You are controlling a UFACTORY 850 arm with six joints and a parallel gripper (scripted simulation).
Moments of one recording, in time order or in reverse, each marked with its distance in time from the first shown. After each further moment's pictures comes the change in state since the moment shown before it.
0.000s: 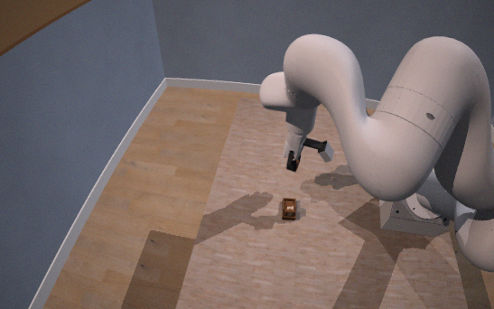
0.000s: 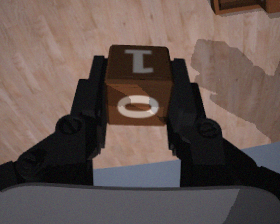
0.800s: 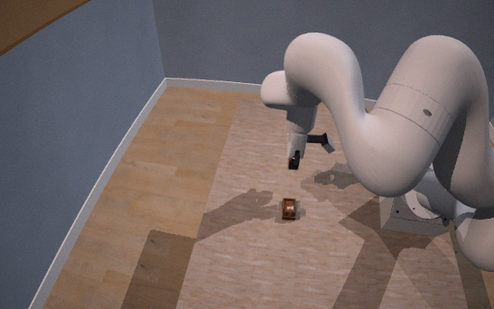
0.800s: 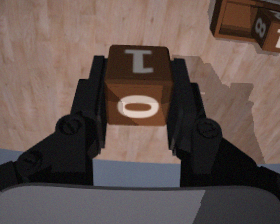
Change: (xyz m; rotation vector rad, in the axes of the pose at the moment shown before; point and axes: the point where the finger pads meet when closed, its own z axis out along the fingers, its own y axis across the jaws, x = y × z) arm -0.002 -0.007 0.001 -0.002 -0.008 -0.342
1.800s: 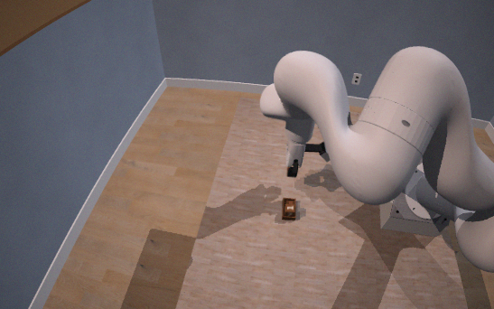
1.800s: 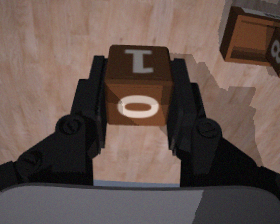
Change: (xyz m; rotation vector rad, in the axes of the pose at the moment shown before) arm 0.000 0.000 0.038 0.000 0.001 -0.001
